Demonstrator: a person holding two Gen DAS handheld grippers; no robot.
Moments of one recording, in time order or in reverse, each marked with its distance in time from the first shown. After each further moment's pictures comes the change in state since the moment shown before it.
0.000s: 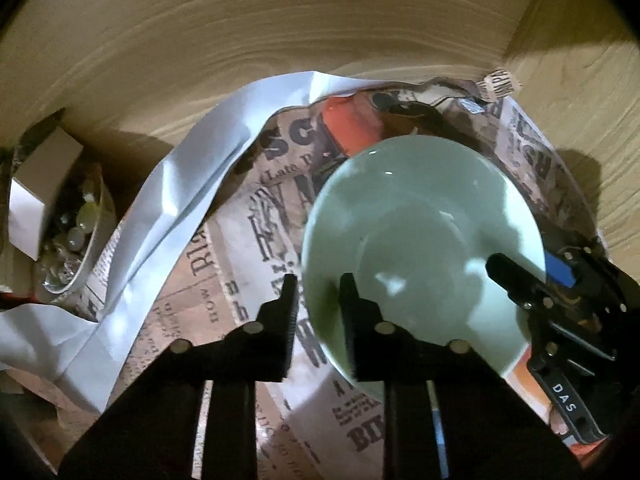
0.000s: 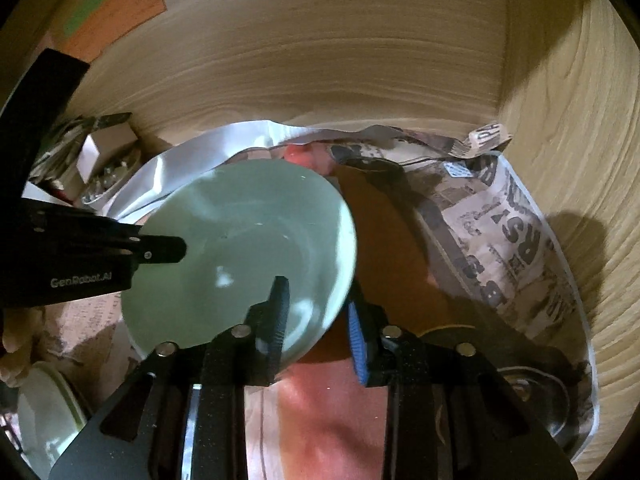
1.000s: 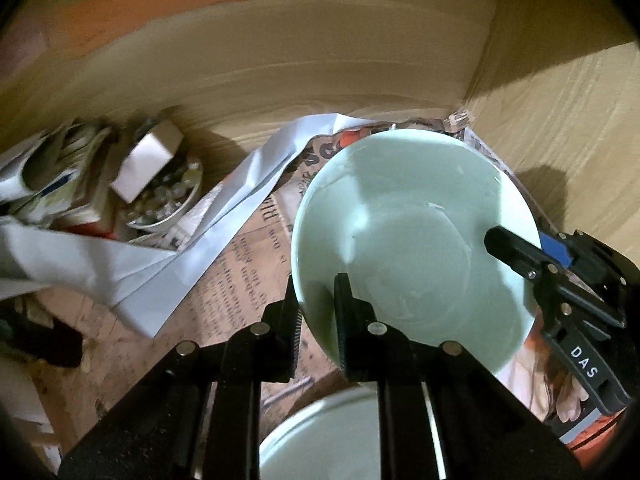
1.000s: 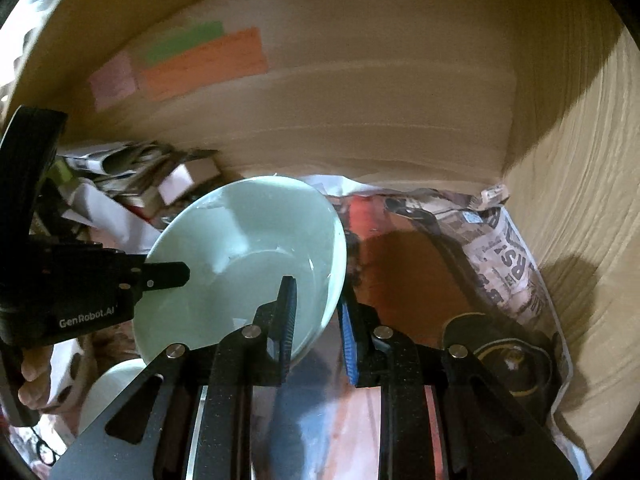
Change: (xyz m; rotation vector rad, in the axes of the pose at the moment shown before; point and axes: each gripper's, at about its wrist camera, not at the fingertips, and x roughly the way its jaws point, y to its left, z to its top) left arm -0.112 0.026 -0.083 -0.033 -0.200 -0.005; right arm -0.086 0.070 -0.008 -0.045 -0.141 0.041
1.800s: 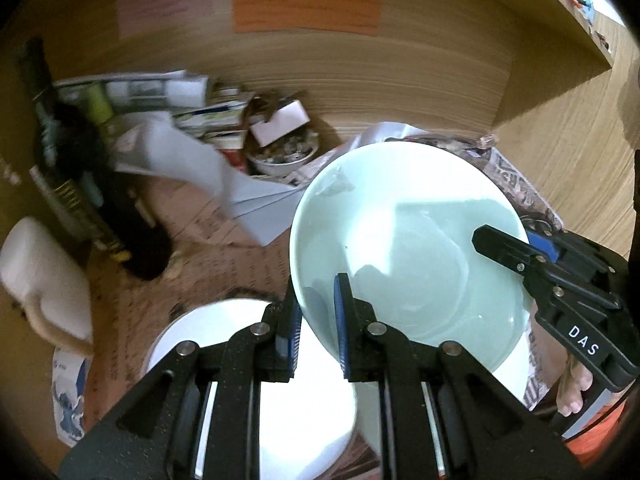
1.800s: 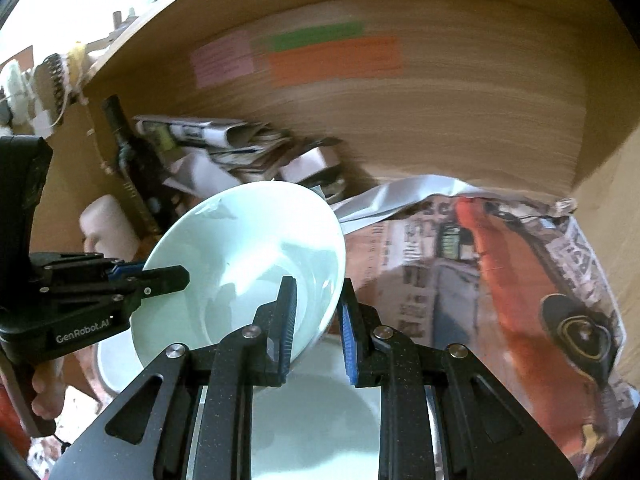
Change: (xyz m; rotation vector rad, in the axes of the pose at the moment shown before) left arm -0.091 0.070 -0.118 -0.130 -0.133 0.103; right arm -0.024 0.104 -0.030 -0.087 -0.021 0.177
